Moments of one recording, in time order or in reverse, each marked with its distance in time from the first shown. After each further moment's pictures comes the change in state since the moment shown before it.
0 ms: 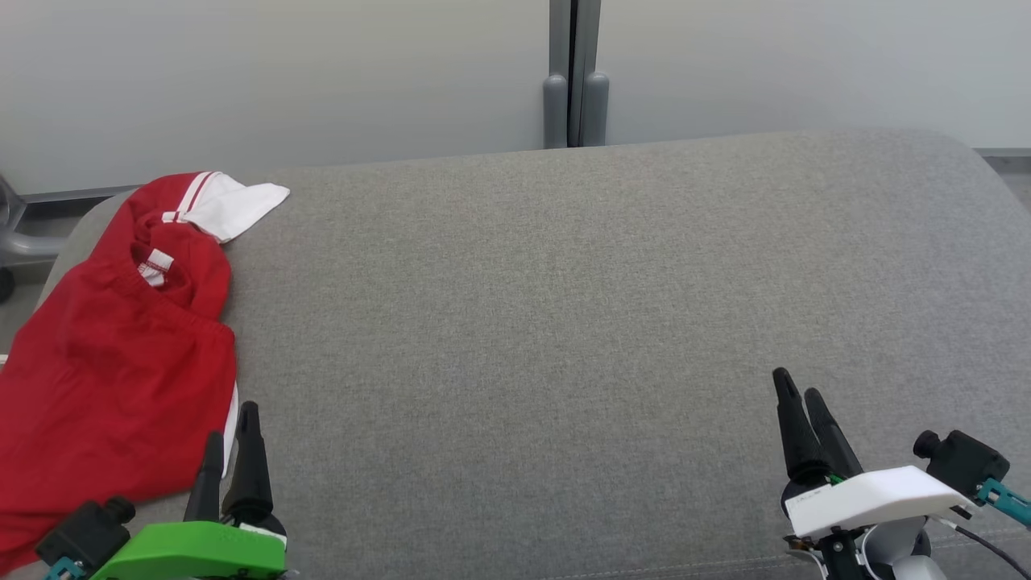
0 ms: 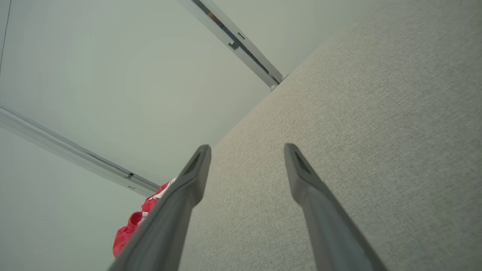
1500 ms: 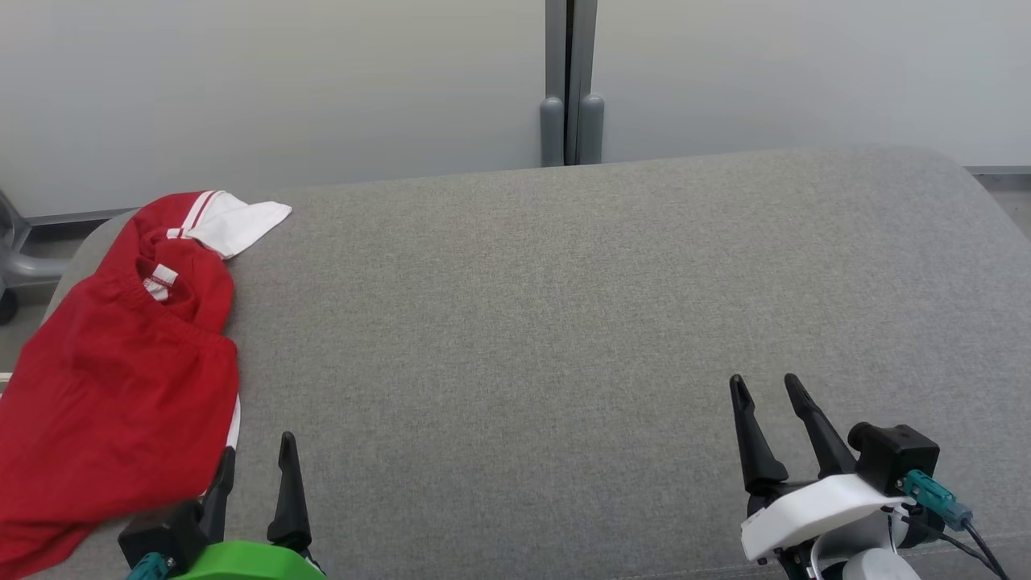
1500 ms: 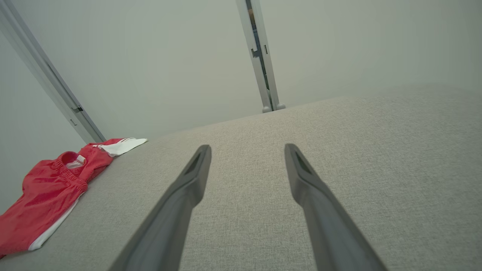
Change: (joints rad) left arm 0.016 0.050 -0.106 0.080 0.484 0.070 -0.092; right arm -0.034 -0.003 0.056 0.073 -0.554 0.000 -0.105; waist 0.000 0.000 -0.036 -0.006
